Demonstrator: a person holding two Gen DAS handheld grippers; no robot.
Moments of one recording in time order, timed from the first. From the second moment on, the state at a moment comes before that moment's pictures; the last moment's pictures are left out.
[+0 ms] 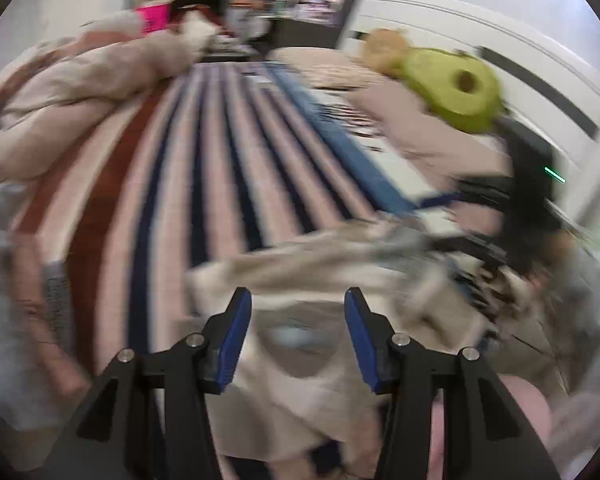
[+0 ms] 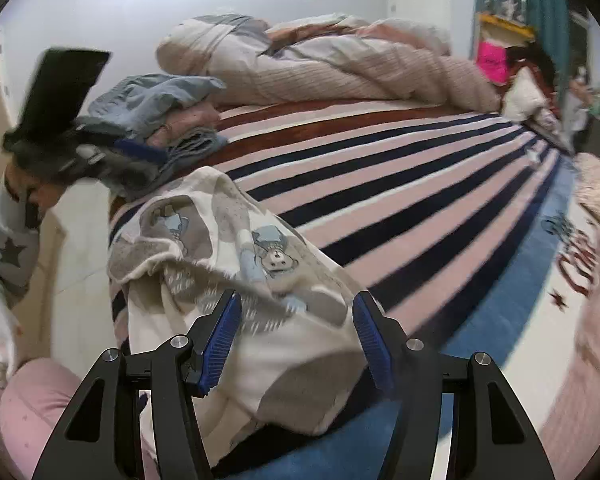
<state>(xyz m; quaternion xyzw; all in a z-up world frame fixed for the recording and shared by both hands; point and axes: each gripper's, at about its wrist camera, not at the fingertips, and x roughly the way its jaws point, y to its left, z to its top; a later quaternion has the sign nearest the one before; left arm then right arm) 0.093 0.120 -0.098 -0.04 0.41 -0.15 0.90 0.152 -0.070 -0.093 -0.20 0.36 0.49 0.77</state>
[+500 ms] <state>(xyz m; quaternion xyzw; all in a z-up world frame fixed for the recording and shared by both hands) 0.094 0.055 -0.151 0.05 0.47 -0.17 0.87 0.114 -0.104 -0.110 -0.21 0.38 0.49 0.76</state>
